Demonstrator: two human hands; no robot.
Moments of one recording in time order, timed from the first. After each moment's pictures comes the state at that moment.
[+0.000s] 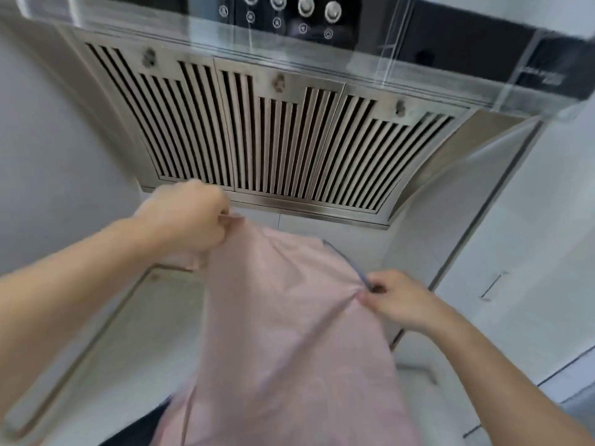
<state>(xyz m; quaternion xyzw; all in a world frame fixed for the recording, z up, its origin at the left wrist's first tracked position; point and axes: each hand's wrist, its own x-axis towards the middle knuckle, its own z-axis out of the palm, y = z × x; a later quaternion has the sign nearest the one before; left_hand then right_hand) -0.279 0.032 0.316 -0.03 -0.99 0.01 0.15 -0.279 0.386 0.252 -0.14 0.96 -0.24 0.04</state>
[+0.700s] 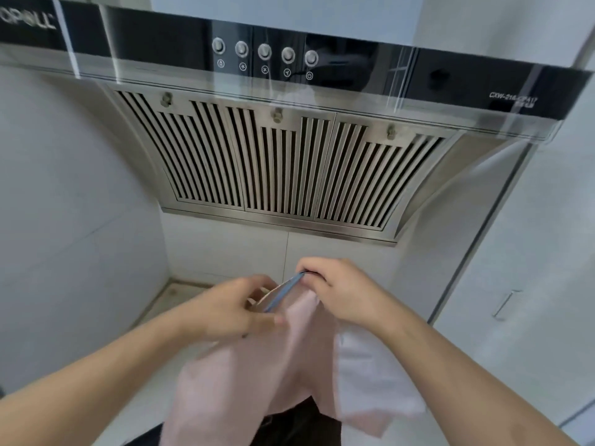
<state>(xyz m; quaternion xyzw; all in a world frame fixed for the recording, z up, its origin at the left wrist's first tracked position) -0.237 0.087 0.242 -0.11 -0.94 -0.32 -0.07 -0.282 0.317 0.278 -0.35 0.89 -0.28 -0.02</state>
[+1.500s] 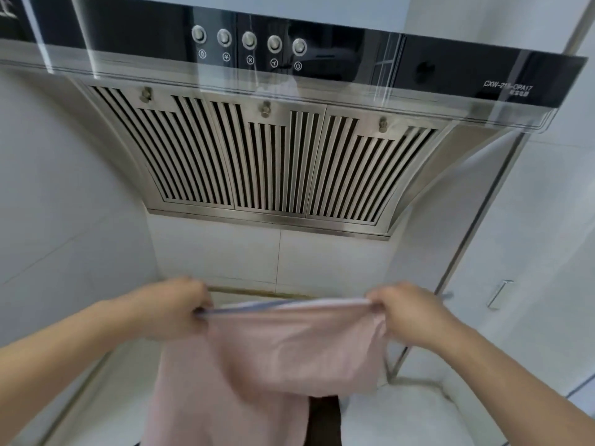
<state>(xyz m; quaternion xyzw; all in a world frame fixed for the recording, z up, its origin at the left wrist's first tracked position) -0.251 0.018 0.240 -0.12 -0.99 0.02 -0.11 -0.287 0.416 0.250 -0.18 0.98 0.00 0.05</state>
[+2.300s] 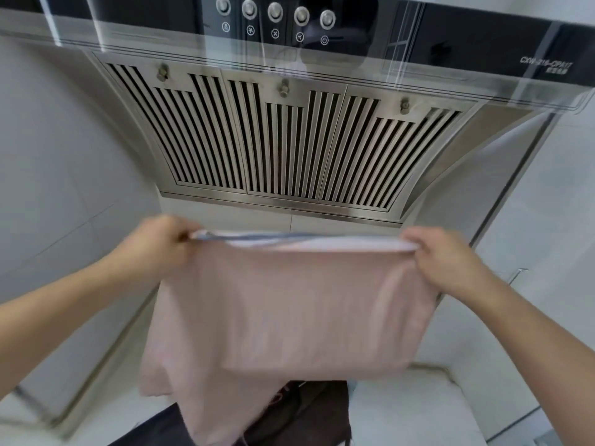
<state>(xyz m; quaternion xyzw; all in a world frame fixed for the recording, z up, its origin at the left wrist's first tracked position) -0.247 -0.016 0.271 -0.02 -0.96 -0.24 0.15 -0.296 0.423 0.296 -0.15 0.97 -0.17 -0.13</state>
